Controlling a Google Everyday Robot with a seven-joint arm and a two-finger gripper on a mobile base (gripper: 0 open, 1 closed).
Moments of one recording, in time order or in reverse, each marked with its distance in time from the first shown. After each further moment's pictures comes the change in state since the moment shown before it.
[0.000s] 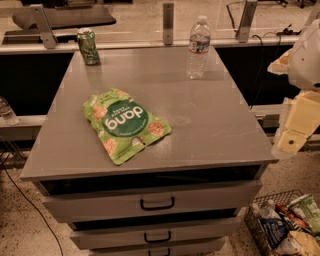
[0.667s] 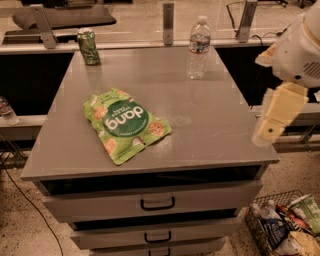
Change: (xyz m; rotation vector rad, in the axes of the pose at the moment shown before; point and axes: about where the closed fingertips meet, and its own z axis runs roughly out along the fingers) arm -0.026 -0.019 0.008 0.037 -0.067 0.001
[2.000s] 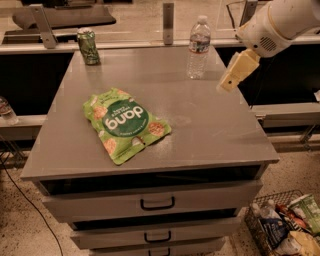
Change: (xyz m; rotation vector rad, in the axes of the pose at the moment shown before) arm -0.038 -0.147 0.063 0.133 -0.257 0.096
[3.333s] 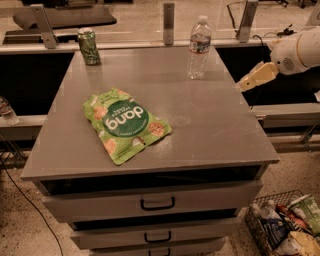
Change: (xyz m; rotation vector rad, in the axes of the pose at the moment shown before) arm 0.098 -0.084 0.035 0.174 -0.185 0.233
